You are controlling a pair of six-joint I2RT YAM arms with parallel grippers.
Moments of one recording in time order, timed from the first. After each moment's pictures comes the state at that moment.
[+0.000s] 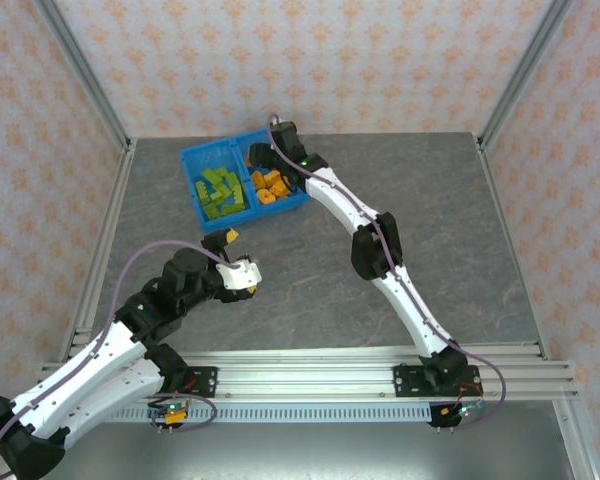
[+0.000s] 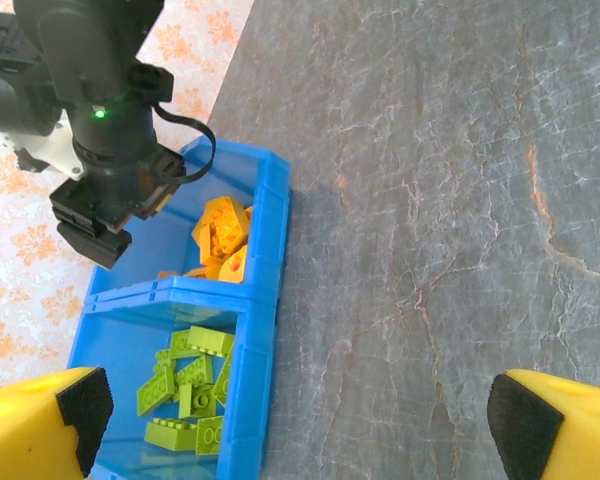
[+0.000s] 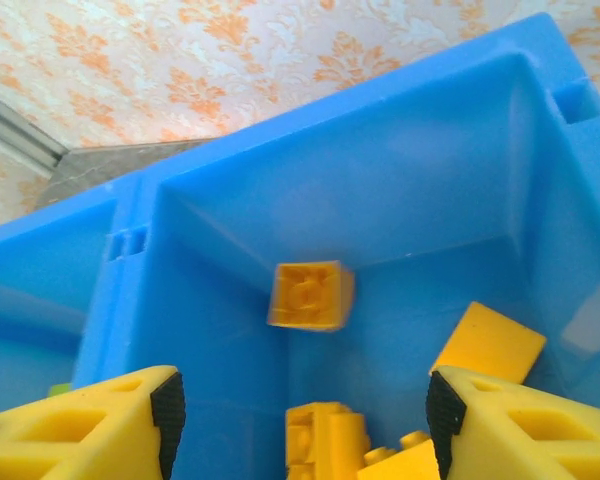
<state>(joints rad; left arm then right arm) -0.63 0.67 0.59 -0.38 -0.10 0.82 0.61 2.72 2.68 -0.47 -0.01 0.50</state>
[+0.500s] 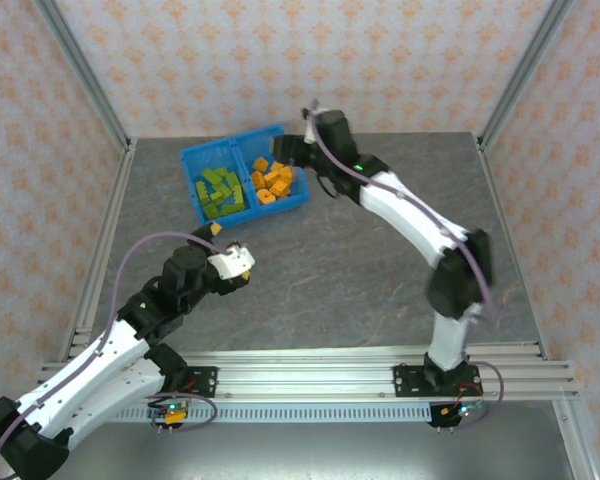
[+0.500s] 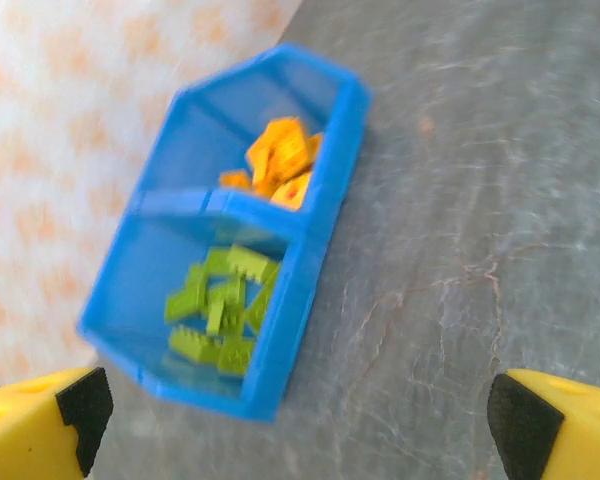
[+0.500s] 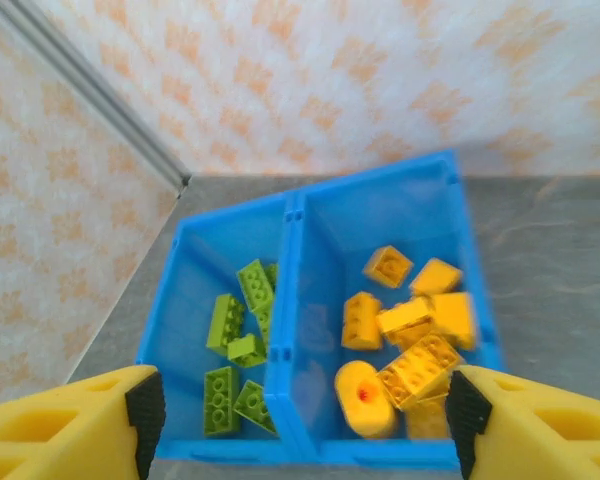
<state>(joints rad) -0.58 0.70 0.59 -0.35 -0.28 0.63 0.62 1.73 1.62 -0.28 0.01 0.43</state>
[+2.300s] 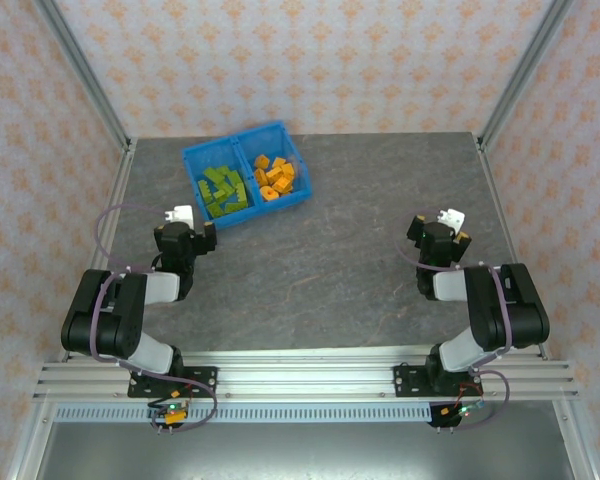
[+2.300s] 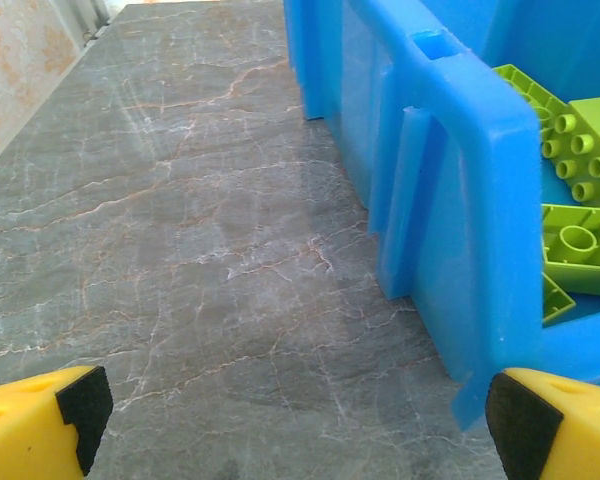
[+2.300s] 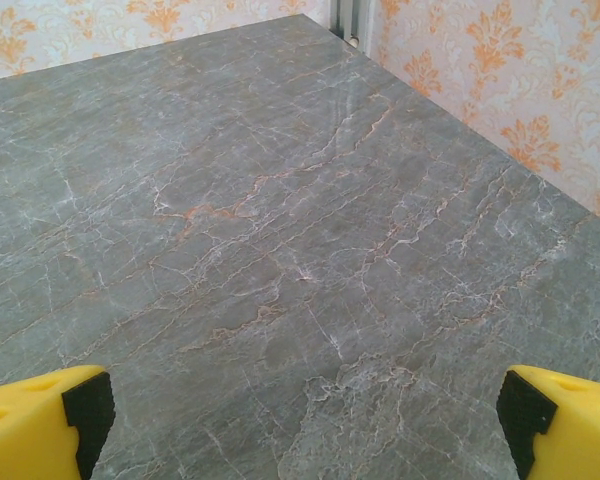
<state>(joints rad) -0.02 1.50 0.40 0.63 -0.24 -0.05 0.06 1.53 0.39 0.72 0.45 0.23</state>
